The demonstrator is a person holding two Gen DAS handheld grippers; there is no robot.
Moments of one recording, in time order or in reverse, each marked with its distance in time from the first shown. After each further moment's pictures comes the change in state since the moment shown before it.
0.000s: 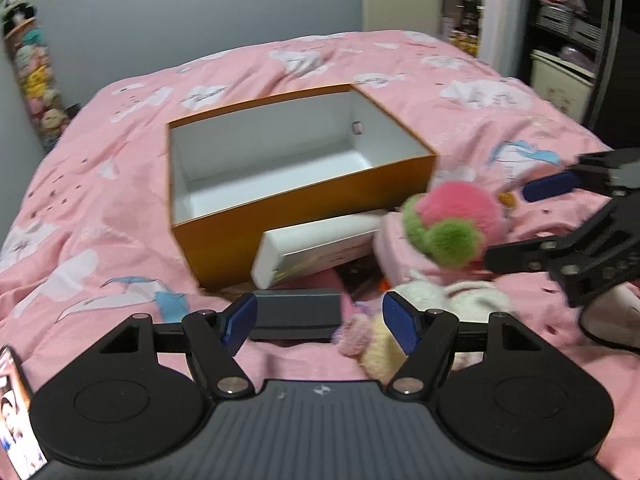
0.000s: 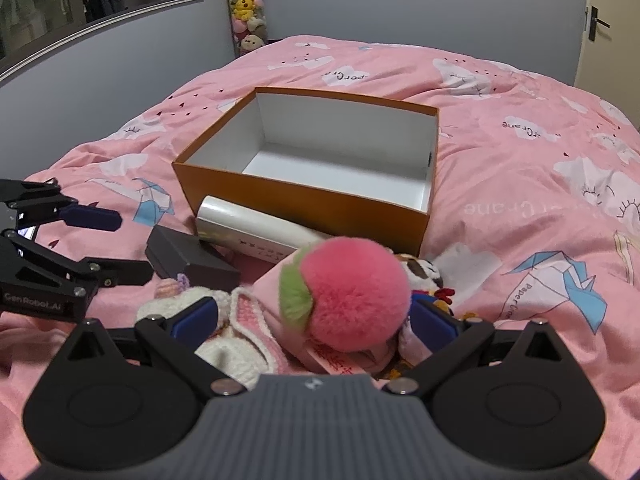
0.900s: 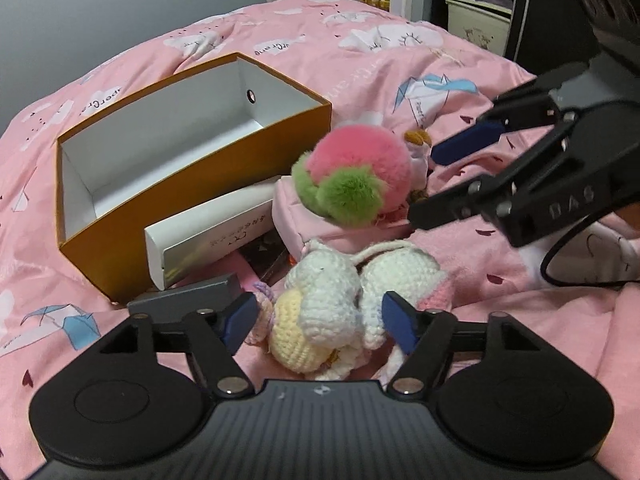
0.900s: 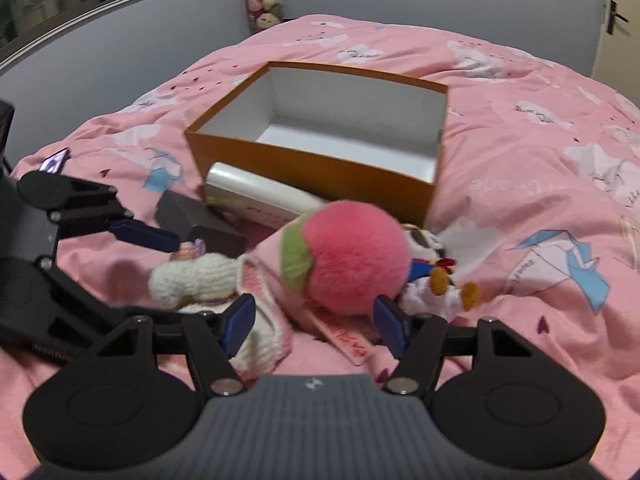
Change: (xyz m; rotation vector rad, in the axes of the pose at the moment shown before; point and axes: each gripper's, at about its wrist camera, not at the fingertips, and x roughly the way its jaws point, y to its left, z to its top) left arm 0.034 -0.045 -0.006 0.190 0.094 -0.168; right arm -0.004 -0.012 -0.011 -0.025 0.069 0.030
